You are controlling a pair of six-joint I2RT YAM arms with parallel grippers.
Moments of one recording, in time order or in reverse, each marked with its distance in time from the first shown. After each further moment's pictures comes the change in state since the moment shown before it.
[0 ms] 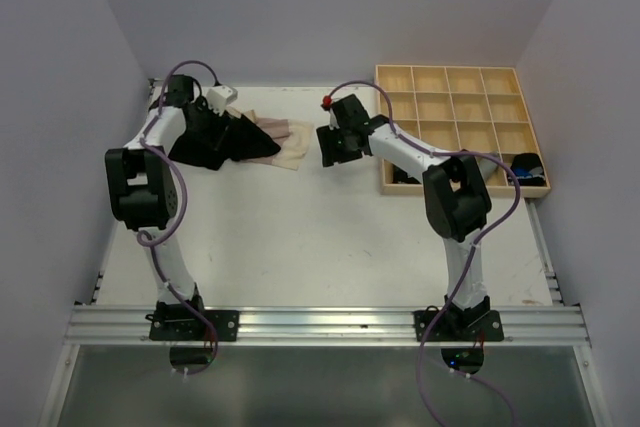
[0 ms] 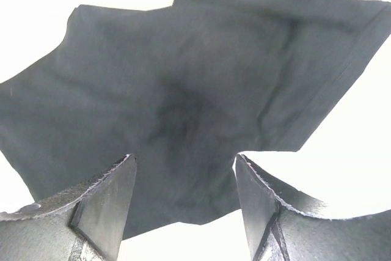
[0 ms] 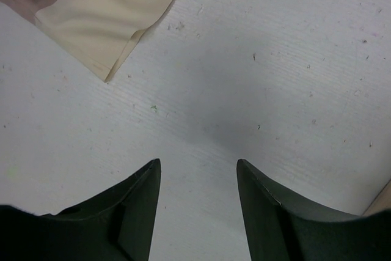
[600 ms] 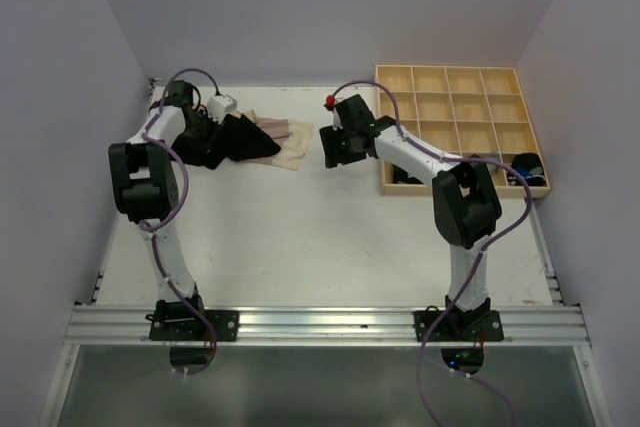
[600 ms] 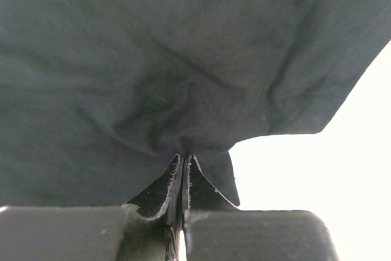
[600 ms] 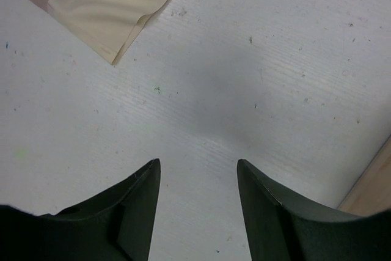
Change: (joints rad) left arm 0.039 0.093 0.034 -0.111 0.010 0.064; right arm 0.003 -0.074 -0.059 -0.006 -0.001 -0.005
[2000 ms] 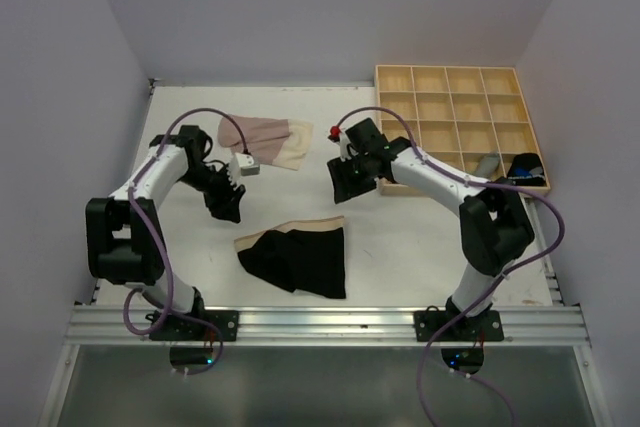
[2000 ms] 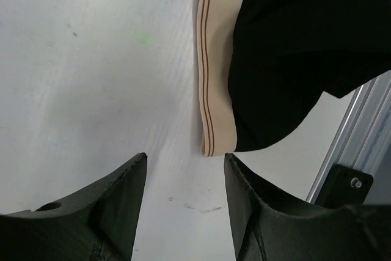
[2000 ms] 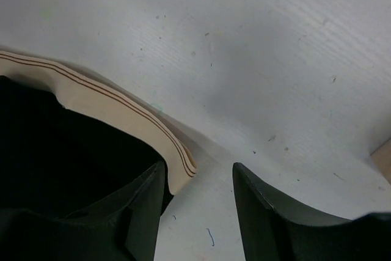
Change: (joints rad) left arm -0.126 -0.550 -0.482 -0.451 0.327 0.406; right arm 0.026 -0.265 -0.292 -0.090 -0.159 -0.053
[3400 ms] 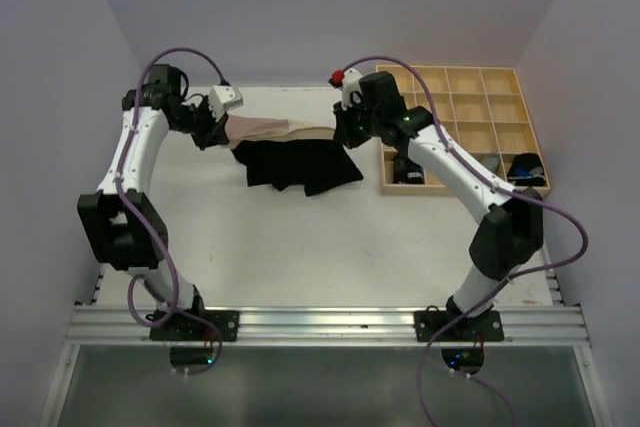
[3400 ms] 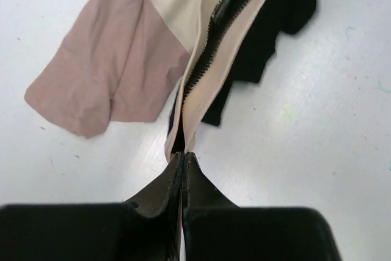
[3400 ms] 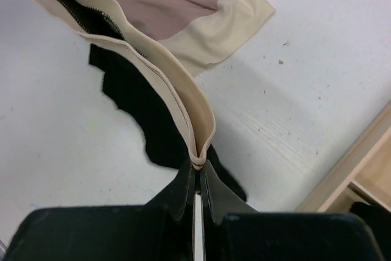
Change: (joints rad) left arm 0.076 0.175 0.520 0.064 0.013 -0.151; right arm -0.030 0.000 0.286 0.076 0.035 -0.123
